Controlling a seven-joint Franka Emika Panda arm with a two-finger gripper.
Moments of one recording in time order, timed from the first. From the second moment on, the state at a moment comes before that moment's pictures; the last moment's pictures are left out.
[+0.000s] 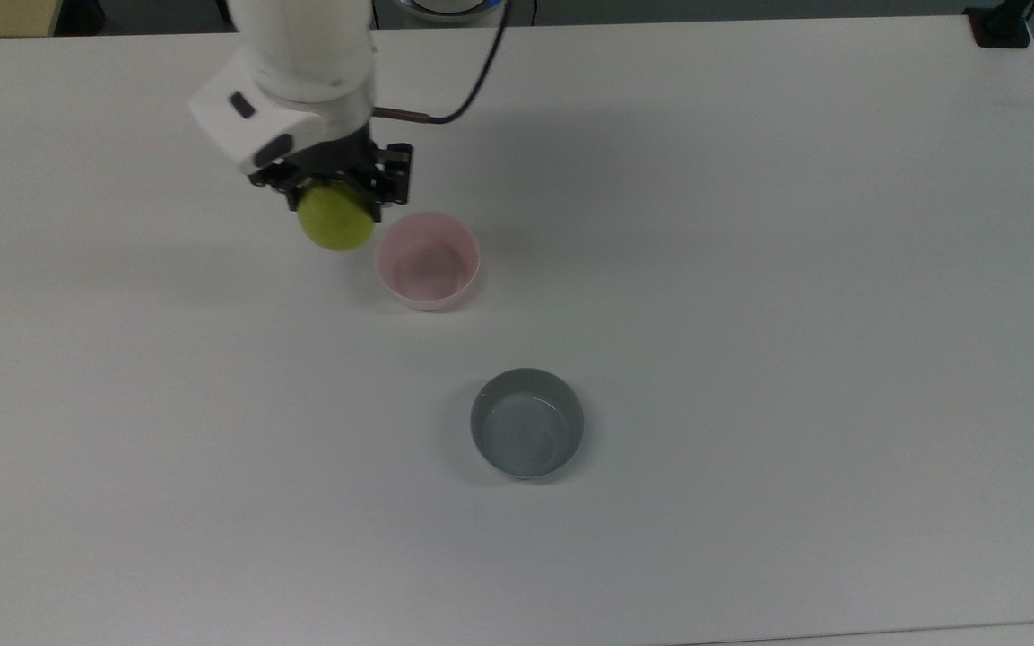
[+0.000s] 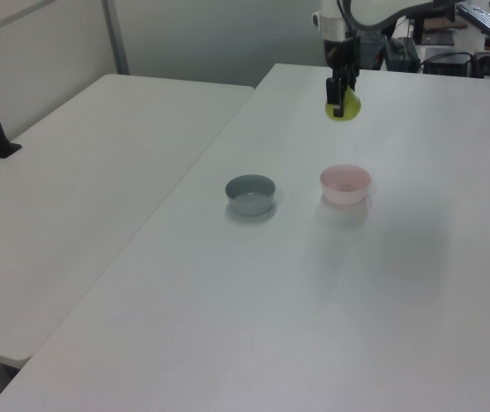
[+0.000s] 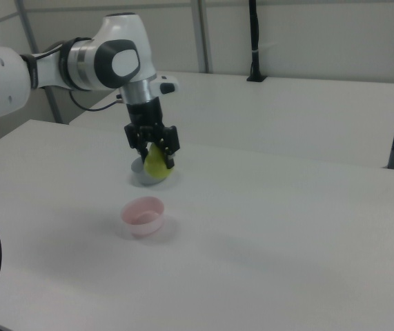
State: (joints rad) arm -0.01 0.31 -0.01 -1.51 -0.13 1.77 0.05
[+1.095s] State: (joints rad) arm 0.08 0.26 -0.01 -1.87 -0.13 2.09 0.08
